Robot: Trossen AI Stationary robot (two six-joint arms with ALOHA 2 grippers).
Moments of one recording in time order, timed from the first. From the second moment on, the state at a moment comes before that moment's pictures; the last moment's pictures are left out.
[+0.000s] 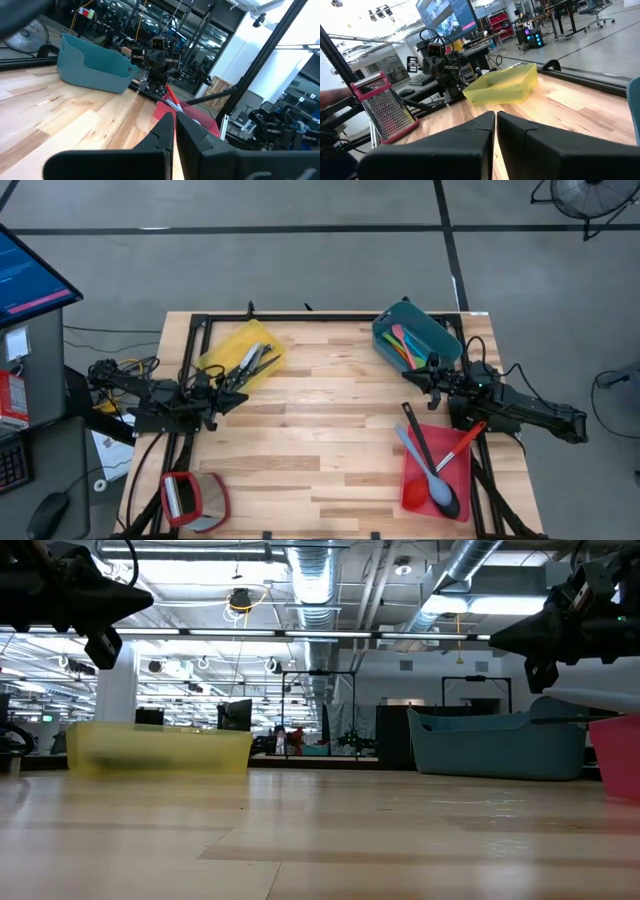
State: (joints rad) left arm -0.39 0.01 0.01 0.10 -0.50 -0.45; right arm -0.31 0.02 0.00 0.03 -0.10 0.38
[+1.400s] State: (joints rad) left arm -0.39 0.01 0.01 0.10 -0.50 -0.45; right arm -0.31 0.02 0.00 0.03 -0.10 0.38
